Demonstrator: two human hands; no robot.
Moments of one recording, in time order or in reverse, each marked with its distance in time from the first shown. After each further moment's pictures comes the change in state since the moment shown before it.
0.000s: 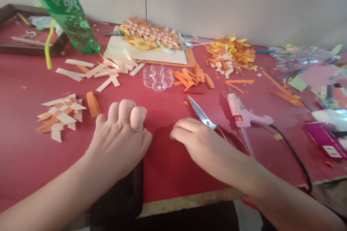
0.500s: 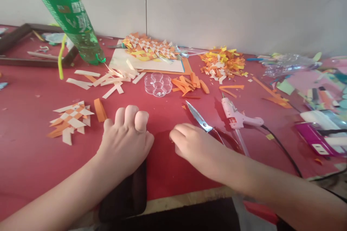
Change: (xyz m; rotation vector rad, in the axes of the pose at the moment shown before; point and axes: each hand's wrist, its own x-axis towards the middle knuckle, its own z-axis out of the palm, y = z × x) left_hand -0.002 0.000 0.011 0.015 0.175 0.011; right_hand 0.007 -0.008 0.011 -0.219 0.087 -0.088
